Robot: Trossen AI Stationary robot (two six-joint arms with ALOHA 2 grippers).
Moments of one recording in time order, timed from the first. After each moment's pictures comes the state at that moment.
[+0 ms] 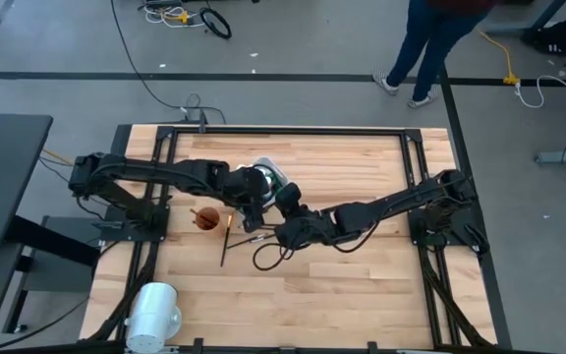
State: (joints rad) left arm -0.01 1.48 1.25 -0.71 -0.08 -0.34; right arm 0.25 1.81 1.41 -0.32 0.80 -0.92
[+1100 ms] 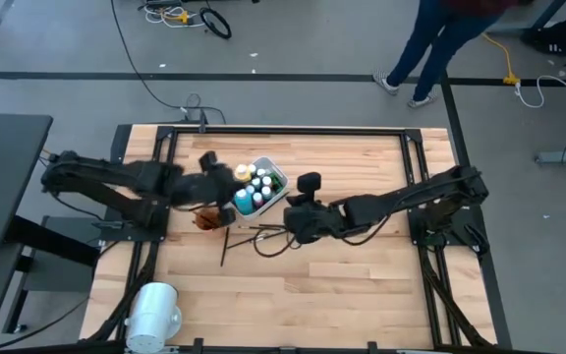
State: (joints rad) left arm -0.19 1.20 1.23 -0.78 -0.54 -0.25; right arm 0.24 1.73 1.40 -0.50 0.78 -0.37
